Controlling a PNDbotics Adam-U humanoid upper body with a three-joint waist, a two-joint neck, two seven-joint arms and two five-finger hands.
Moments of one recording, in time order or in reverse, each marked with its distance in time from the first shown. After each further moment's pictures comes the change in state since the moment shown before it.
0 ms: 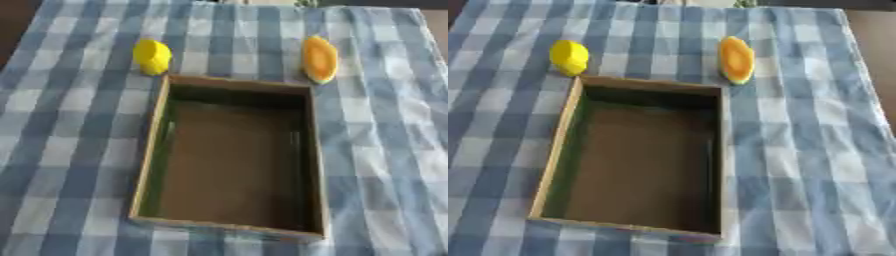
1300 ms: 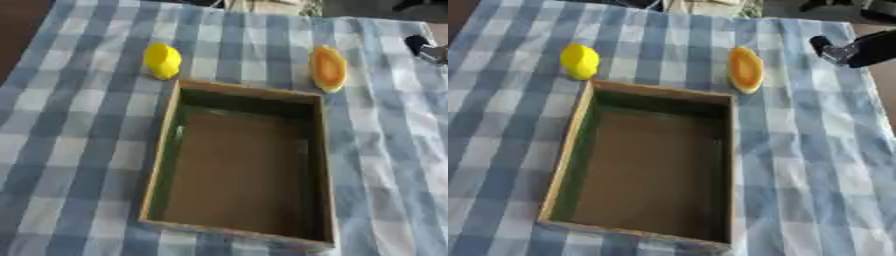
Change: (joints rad) left arm 0.001 0.008 -0.013 0.000 0.006 0.003 -0.015; right arm -0.230 0.105 0.292 0.493 0.386 -0.206 0.305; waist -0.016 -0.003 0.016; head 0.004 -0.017
